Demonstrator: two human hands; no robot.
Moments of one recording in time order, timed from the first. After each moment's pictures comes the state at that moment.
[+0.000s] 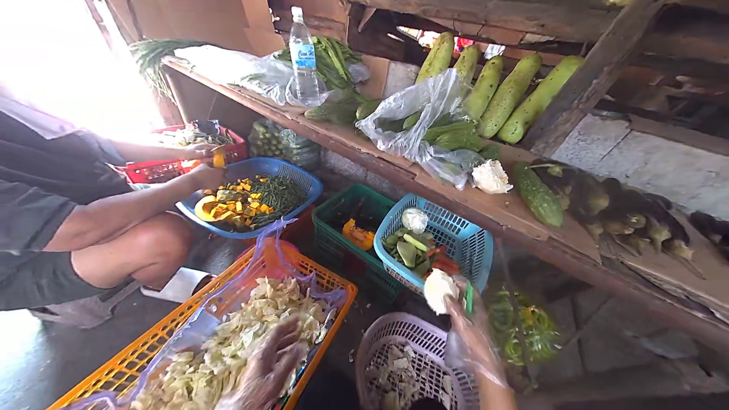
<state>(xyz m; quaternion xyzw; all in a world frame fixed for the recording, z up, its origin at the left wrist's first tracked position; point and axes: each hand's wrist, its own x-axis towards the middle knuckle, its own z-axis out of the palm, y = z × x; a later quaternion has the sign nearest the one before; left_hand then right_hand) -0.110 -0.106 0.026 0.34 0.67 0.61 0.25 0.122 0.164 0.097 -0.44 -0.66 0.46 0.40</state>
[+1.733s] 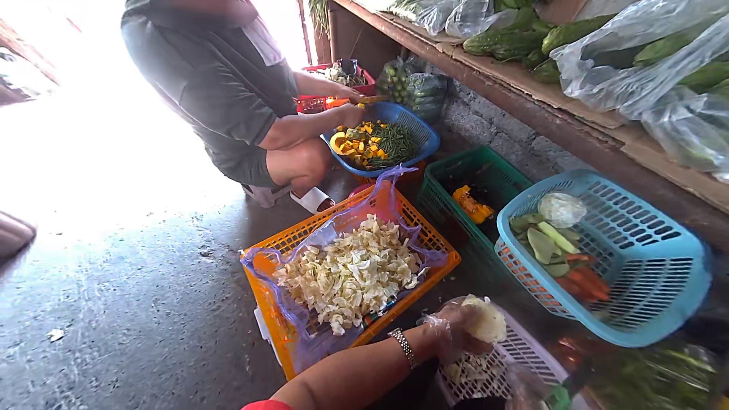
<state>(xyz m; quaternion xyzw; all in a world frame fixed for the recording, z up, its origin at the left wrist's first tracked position) -0.027 0.011 0.021 0.05 0.45 0.63 0.63 0.149 0.040 0.020 -0.38 -0.60 0.61 0.36</state>
